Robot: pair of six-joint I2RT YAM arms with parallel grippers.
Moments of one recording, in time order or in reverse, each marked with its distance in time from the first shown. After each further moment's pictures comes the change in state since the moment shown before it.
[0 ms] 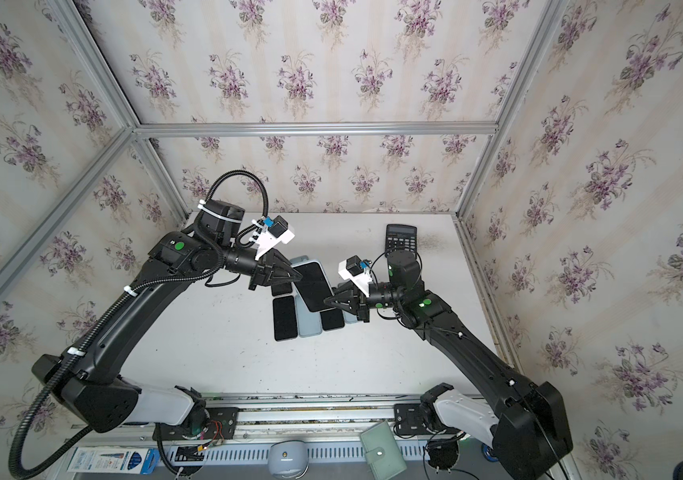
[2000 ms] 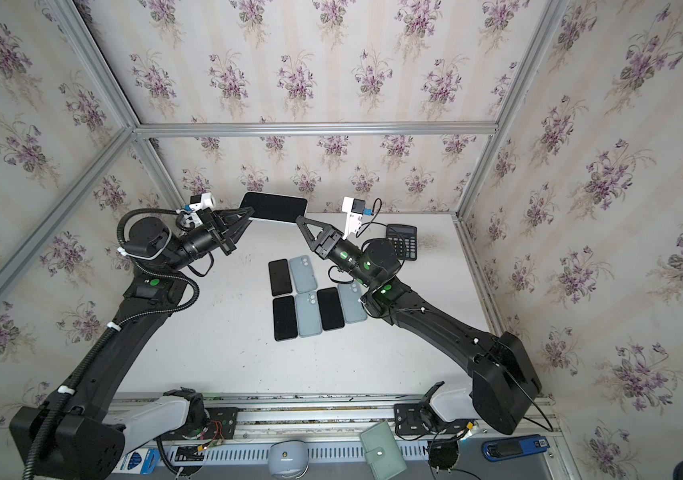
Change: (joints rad) left arm 0.324 -0.272 -0.525 1.266 -0.204 -1.949; right arm 0.235 0.264 0.203 0.812 0.757 1.201
